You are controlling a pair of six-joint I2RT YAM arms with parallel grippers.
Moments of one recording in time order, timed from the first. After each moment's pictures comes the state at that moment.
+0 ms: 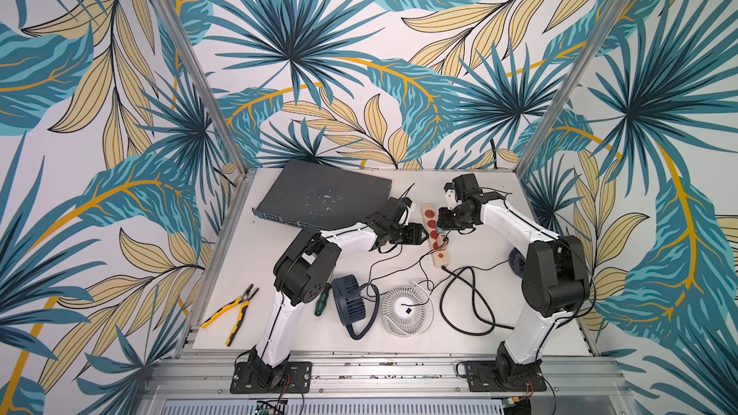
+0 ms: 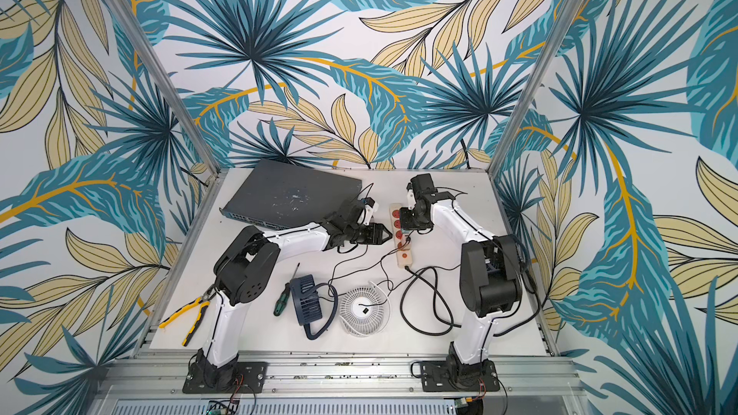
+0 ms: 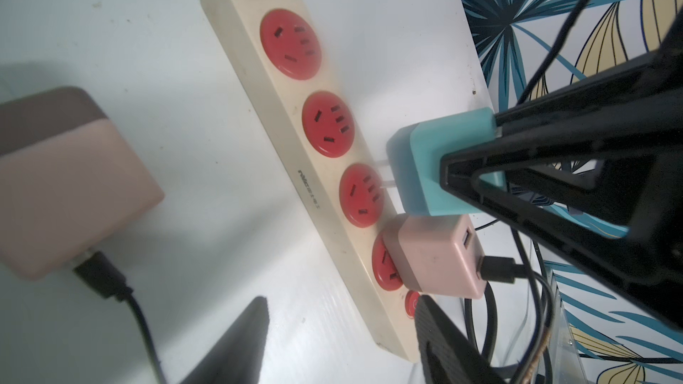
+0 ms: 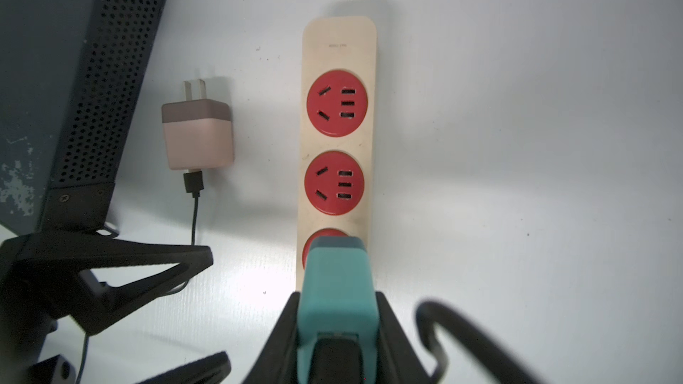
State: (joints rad) left arm -0.69 2.16 1.49 -0.02 0.40 -0.62; right arm 0.33 1.83 1.40 -0.69 -0.11 0.15
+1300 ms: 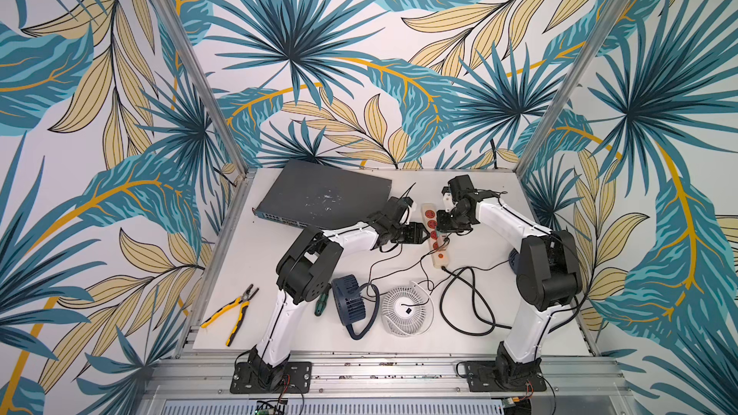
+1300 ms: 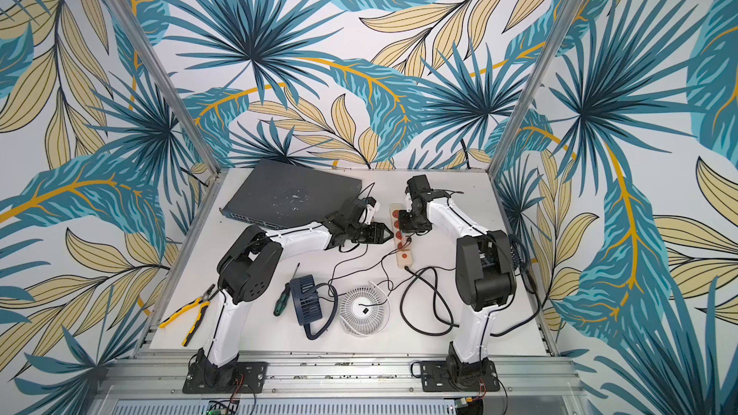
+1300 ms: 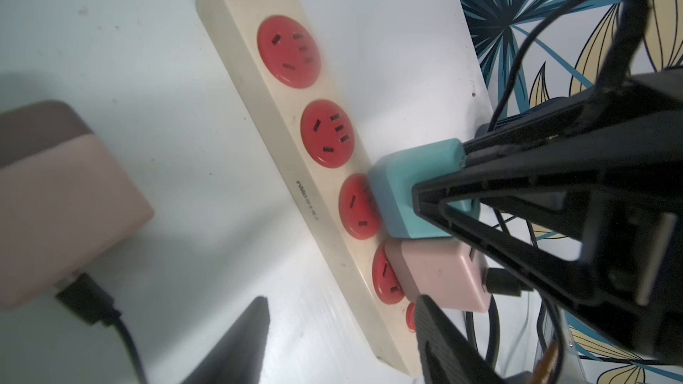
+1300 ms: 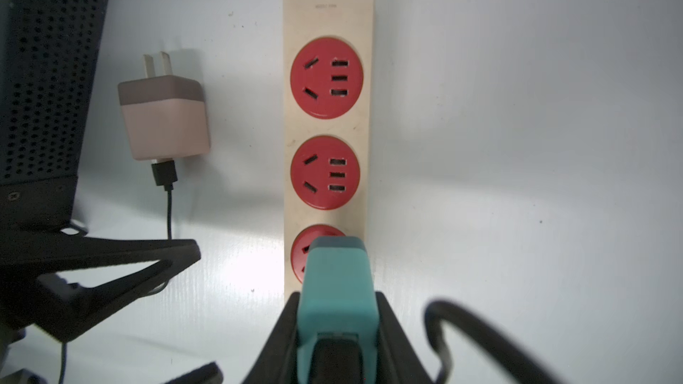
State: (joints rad) left arm -0.69 2.19 1.52 -0.02 0.41 -0.62; right arm 0.35 1.88 1.42 -0.73 -0.08 0.17
